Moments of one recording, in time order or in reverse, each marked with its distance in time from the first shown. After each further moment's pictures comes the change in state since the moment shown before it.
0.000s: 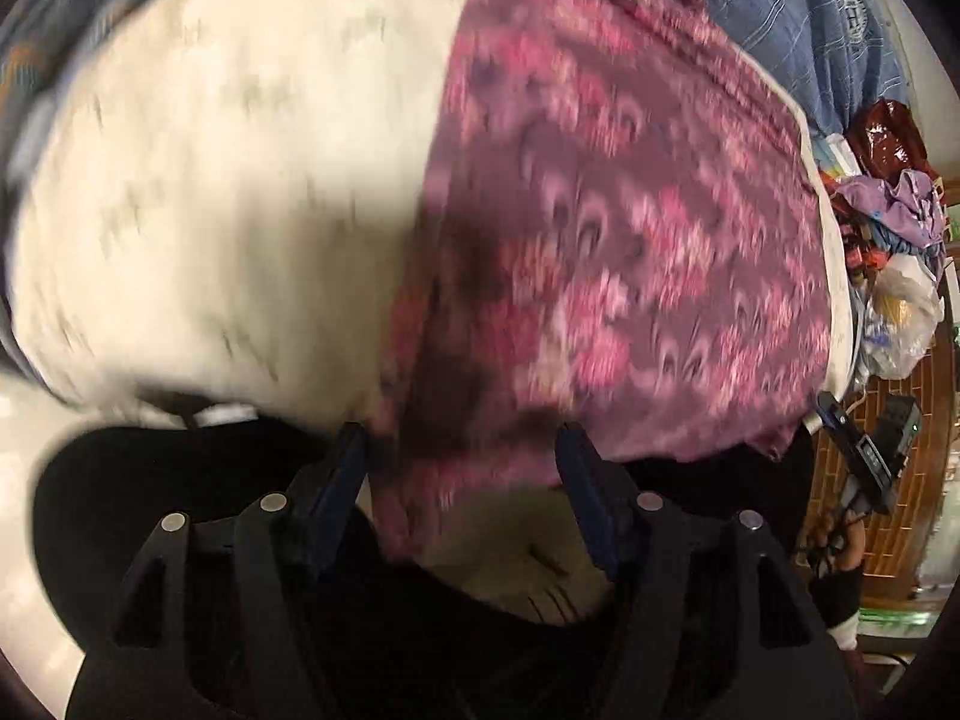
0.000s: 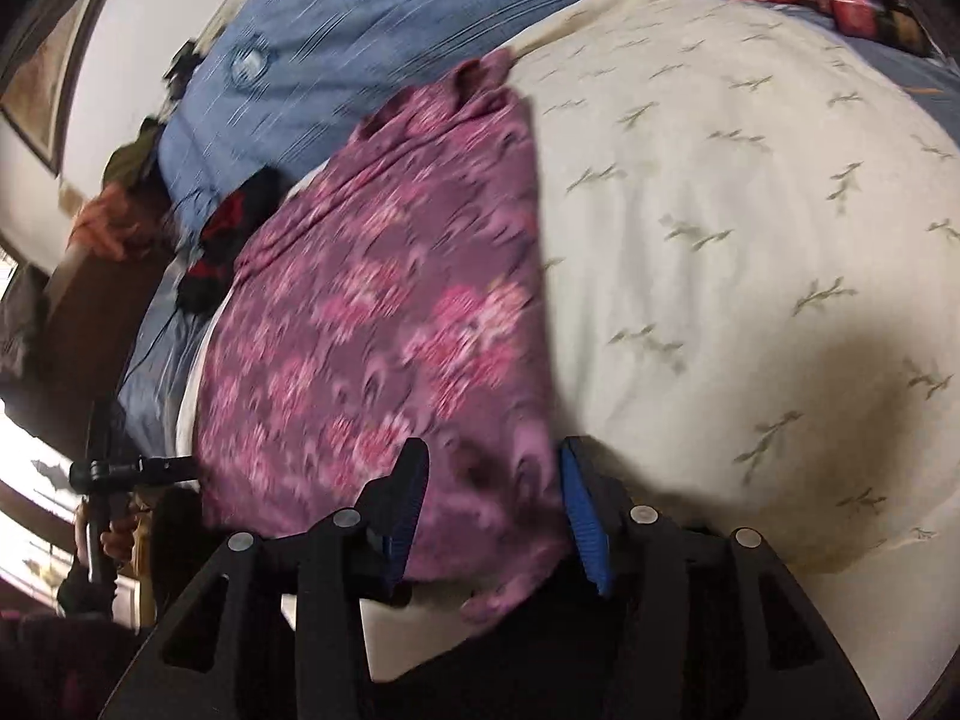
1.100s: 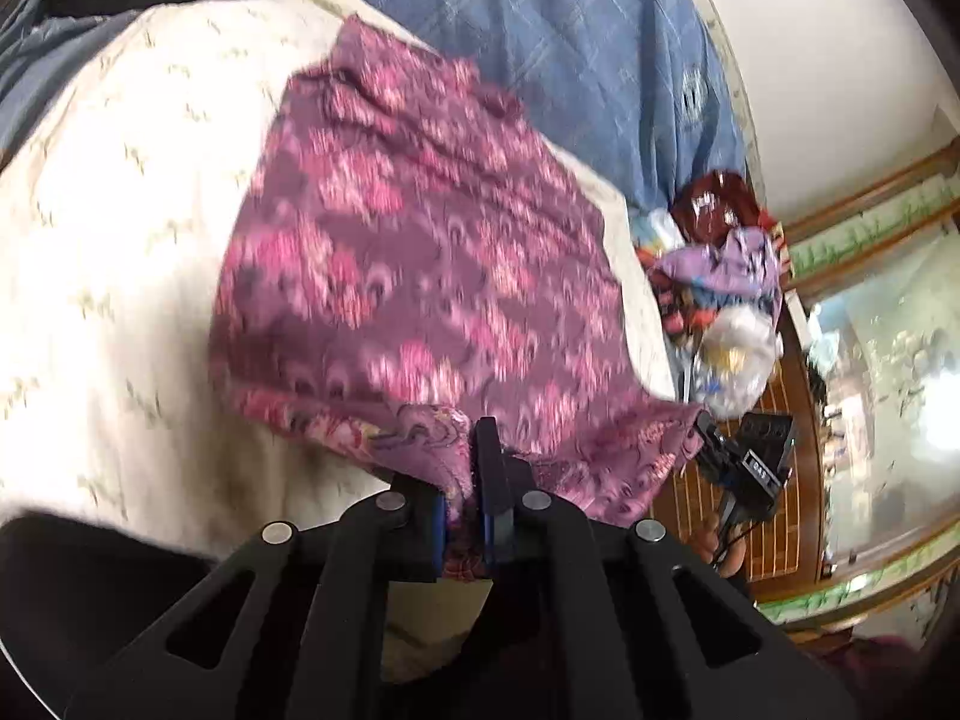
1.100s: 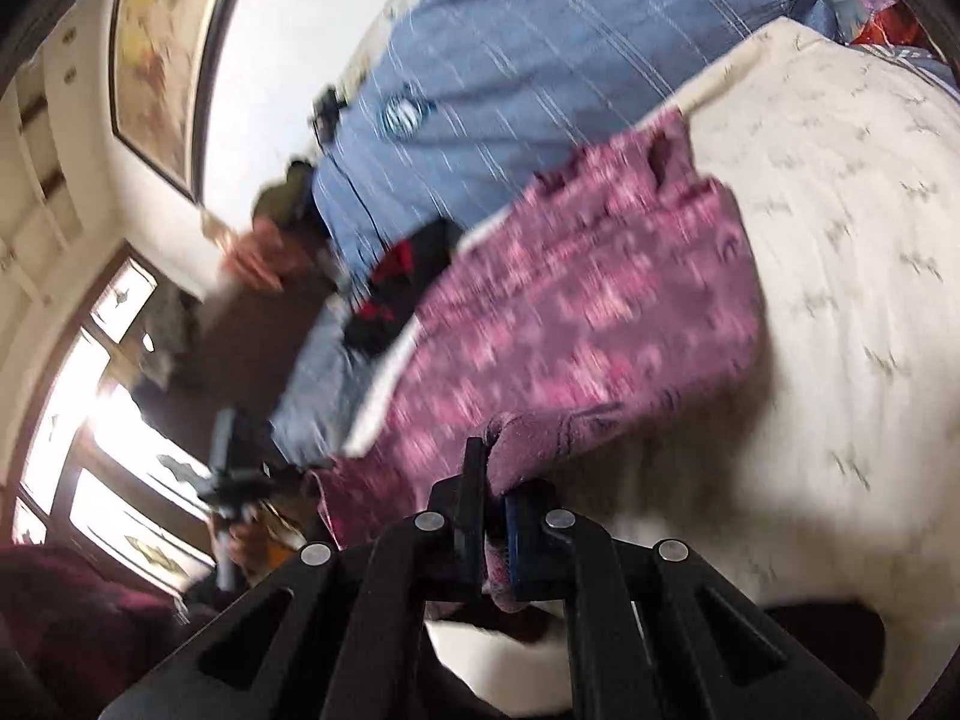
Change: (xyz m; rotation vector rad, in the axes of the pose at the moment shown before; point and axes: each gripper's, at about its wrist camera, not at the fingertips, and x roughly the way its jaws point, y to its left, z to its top) left arm -0.062 -0.037 0.053 0.060 -0.233 -0.433; right arm -0.027 0.045 0.048 0.006 -0.172 0.415
